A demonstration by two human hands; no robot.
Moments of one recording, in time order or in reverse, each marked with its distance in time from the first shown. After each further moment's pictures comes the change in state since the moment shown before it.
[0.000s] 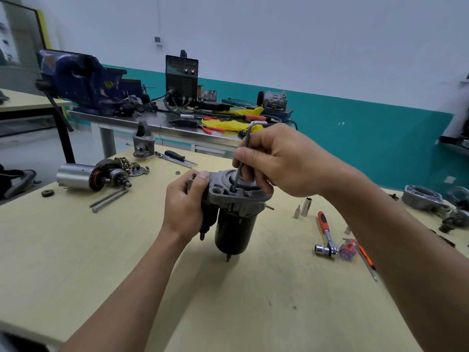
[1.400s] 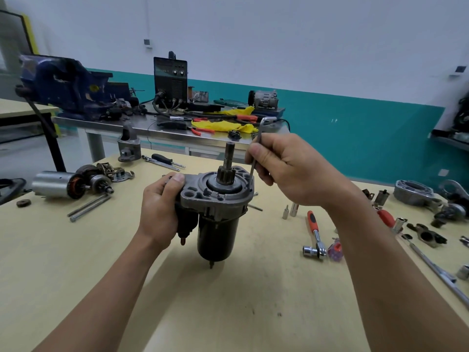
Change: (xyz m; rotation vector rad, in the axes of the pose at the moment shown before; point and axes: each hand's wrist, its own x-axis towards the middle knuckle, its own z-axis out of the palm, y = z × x) left_hand 0.000 0.010 0.004 -0.072 -0.017 -0.084; right_hand -0.019 0.045 -0.012 -0.032 0.198 -0.044
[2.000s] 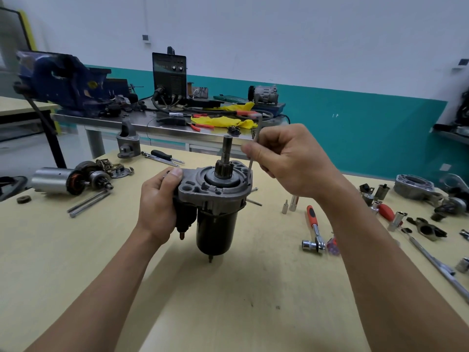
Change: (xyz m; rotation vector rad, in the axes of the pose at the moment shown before) left_hand 0.003 -0.005 -0.002 -0.009 0.006 -0.004; right_hand 0.003 0.015 0.005 0.092 0.155 -0.098
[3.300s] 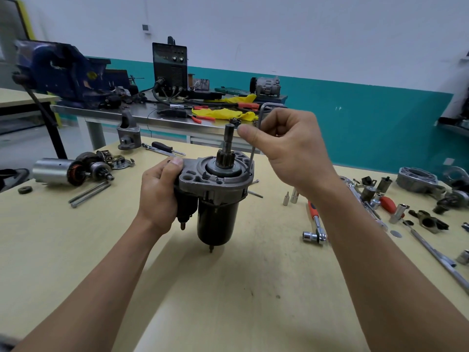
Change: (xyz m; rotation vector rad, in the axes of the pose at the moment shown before) left_hand -0.004 0.012 0.006 -0.014 0.013 -0.040; right_hand -0.002 -0.009 0.015 0.138 0.283 0.137
